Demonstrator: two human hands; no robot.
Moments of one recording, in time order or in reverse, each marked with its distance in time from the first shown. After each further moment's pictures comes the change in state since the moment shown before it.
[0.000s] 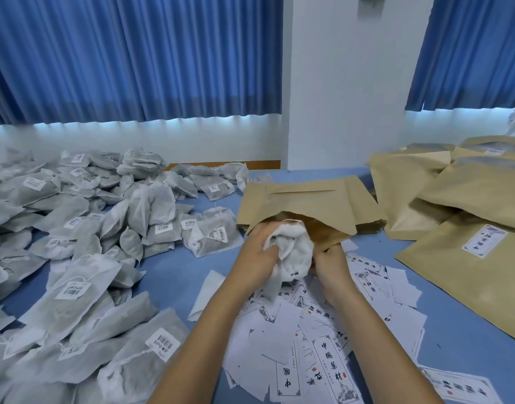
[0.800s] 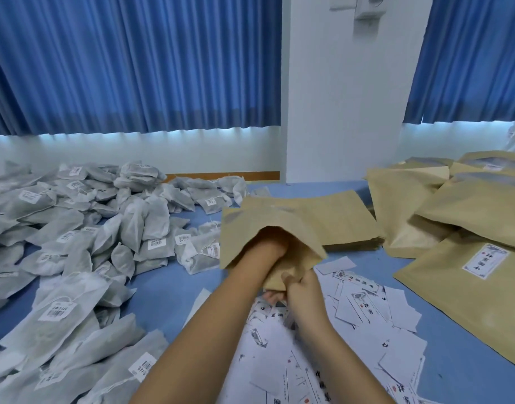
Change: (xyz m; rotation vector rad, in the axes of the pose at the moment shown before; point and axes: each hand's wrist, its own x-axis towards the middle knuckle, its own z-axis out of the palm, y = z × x) left_hand 0.092 0.010 0.026 0.860 -0.250 -0.420; right_hand -0.021 0.000 0.028 0.029 -0.128 0.108
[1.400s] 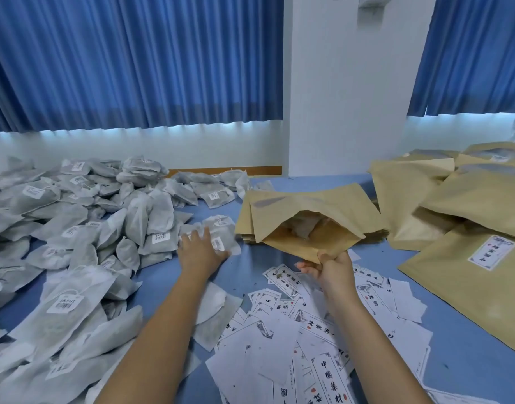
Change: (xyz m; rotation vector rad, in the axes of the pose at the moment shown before) left_hand 0.008 -0.149 0.028 0.155 0.239 -0.328; right_hand 0.022 -0.014 -0.032 0.314 0.166 0.042
